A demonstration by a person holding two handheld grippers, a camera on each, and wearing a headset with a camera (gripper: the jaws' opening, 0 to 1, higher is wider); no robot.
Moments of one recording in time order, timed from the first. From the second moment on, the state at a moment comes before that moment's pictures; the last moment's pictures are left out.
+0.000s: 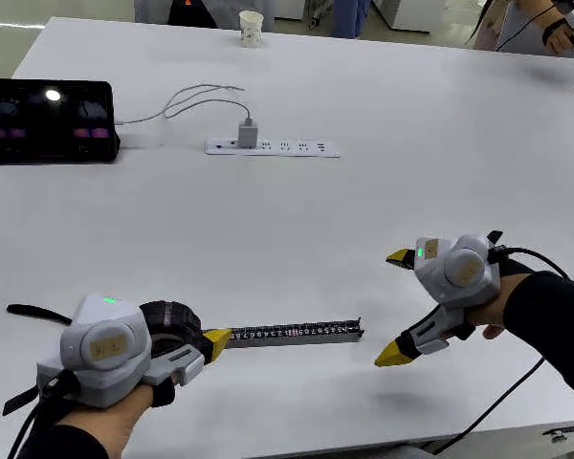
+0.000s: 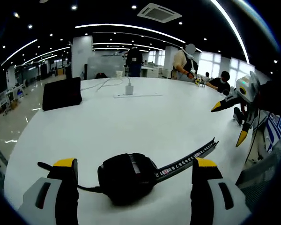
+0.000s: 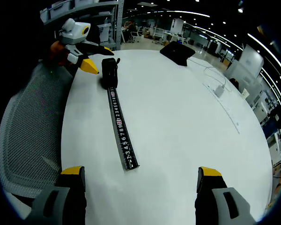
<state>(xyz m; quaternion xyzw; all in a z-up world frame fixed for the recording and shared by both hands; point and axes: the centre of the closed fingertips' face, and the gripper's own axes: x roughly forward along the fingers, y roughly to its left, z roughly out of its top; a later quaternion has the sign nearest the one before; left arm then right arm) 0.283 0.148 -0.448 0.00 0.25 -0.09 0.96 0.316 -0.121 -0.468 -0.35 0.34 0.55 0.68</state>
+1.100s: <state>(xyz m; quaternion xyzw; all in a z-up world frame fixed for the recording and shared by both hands) 0.290 0.153 -0.466 -0.01 0.23 -0.04 0.97 0.303 -0.112 -0.511 -0.38 0.37 0.61 0.59</state>
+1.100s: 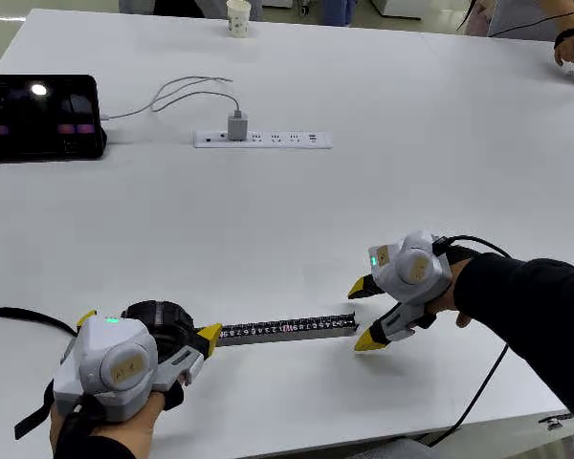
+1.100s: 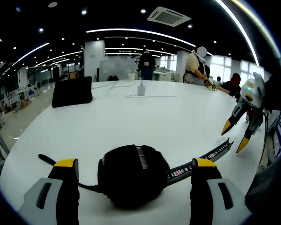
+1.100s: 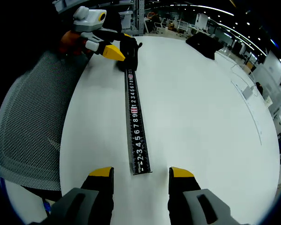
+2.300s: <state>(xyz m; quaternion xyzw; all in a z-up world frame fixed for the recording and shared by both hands) 0.296 0.156 -0.480 -0.05 0.26 -0.02 0.97 0.301 -0.110 -0.521 -0.40 0.39 0.59 0.58</state>
